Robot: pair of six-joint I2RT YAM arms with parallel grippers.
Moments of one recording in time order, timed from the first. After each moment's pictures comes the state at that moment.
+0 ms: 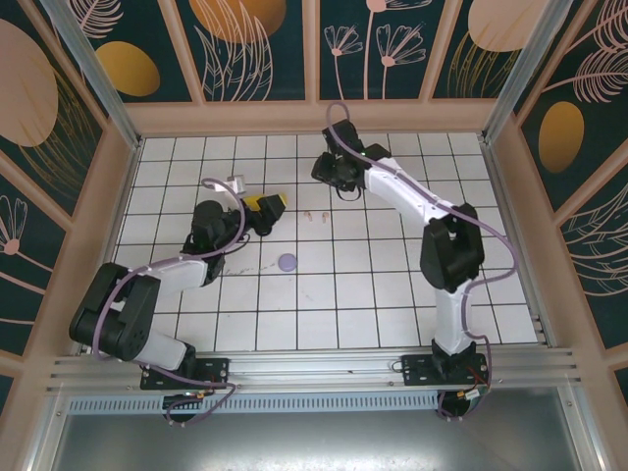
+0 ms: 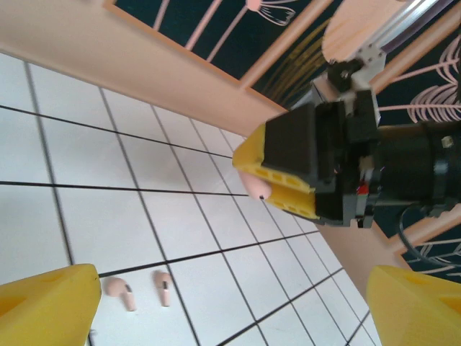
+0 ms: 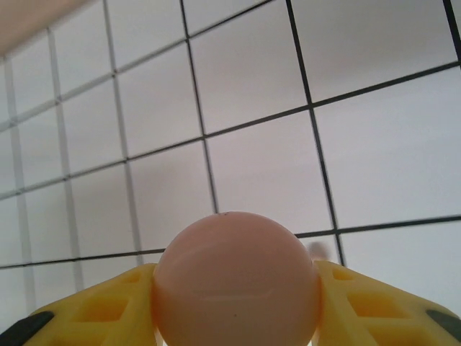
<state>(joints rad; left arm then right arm) -0.38 1.49 0.55 0.86 0.39 -0.72 0.57 1.97 1.76 -0.66 0.01 0.83</state>
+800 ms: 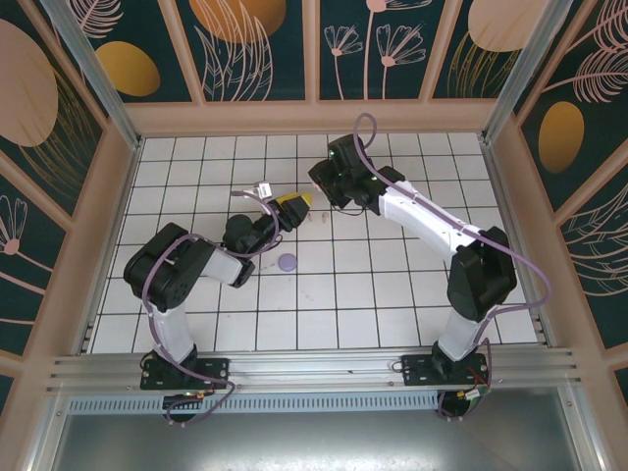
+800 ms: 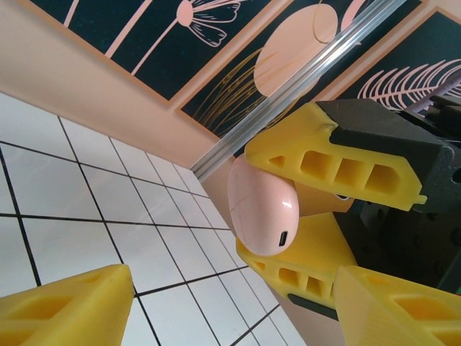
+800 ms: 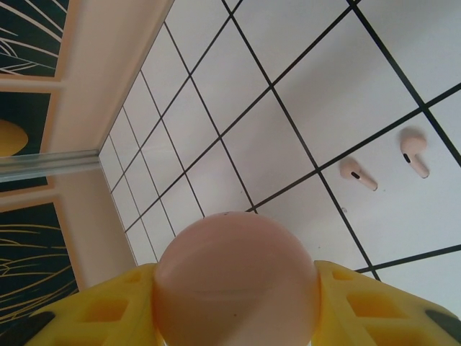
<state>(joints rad) -0.54 1.88 0.63 1.42 0.27 -0.91 0.64 1.74 1.49 -0.47 -0.03 1.31</state>
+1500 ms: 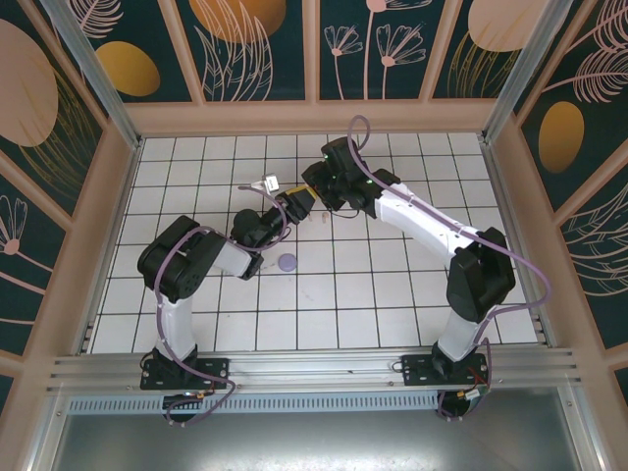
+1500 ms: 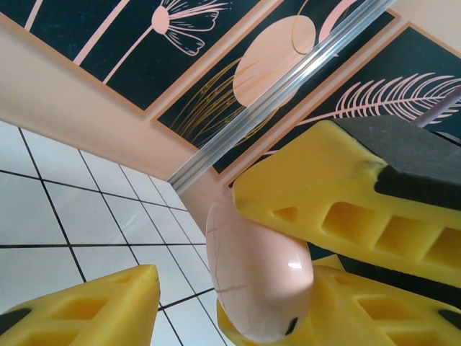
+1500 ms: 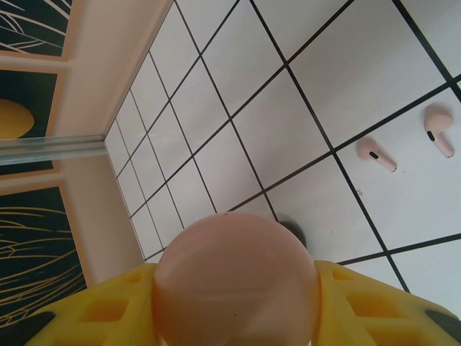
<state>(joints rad) -0.56 1.98 0.74 1.47 0.28 -0.95 0.68 1.74 1.49 -0.45 -0.03 1.32</state>
